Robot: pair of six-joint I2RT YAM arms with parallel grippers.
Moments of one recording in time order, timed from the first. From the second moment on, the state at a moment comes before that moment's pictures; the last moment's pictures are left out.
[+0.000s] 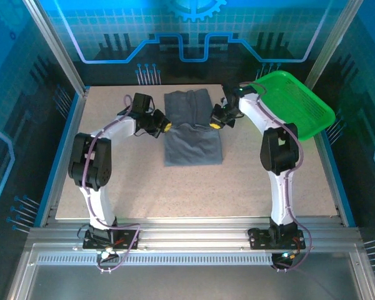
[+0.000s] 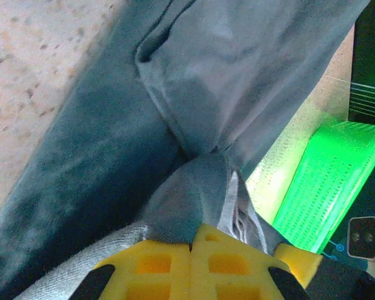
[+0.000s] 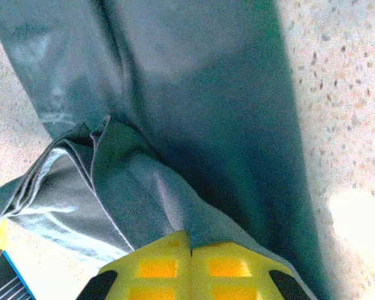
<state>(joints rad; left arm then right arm) -0.18 1.94 1.38 -0.34 0.47 -1.20 0.29 2.24 2.01 -1.04 -0.39 0.68</state>
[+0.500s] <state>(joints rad) -0.15 1.96 1.41 -0.45 0.41 -1.11 0.22 2.31 2.12 -1.08 -0.40 0.58</state>
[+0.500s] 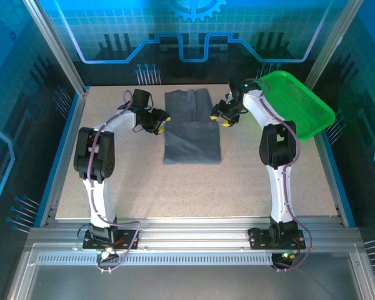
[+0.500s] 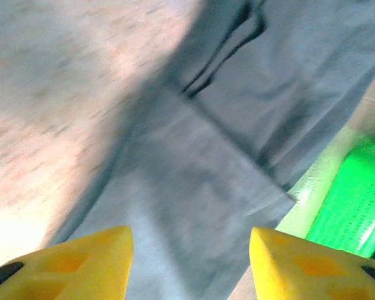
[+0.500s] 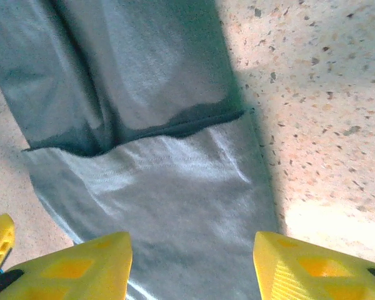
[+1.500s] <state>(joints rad) -0.27 1.75 0.81 -0.08 0.47 -1.54 0.32 2.00 1.28 -0.65 -0.51 0.93</state>
